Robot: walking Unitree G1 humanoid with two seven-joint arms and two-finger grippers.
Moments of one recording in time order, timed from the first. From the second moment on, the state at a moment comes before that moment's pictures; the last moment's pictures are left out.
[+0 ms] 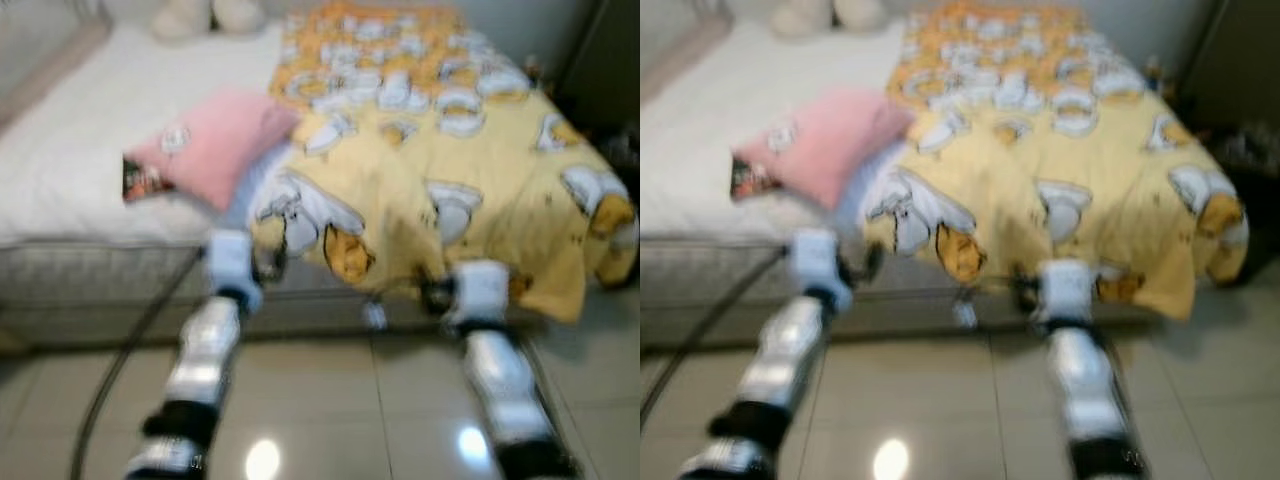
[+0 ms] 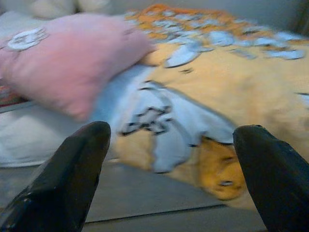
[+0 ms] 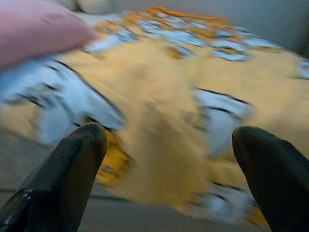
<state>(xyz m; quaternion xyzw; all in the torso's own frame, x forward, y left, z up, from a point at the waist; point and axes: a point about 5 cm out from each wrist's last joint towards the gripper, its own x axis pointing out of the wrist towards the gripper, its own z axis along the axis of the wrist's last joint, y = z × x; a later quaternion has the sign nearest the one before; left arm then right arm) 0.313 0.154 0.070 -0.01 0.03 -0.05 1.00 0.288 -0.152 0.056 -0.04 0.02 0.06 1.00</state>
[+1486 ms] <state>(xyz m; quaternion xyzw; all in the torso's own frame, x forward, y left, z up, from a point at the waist) 0.325 0.140 0.089 0.00 -0.01 -0.05 1.00 0.287 -0.169 0.050 -0.06 0.02 0.04 1.00</state>
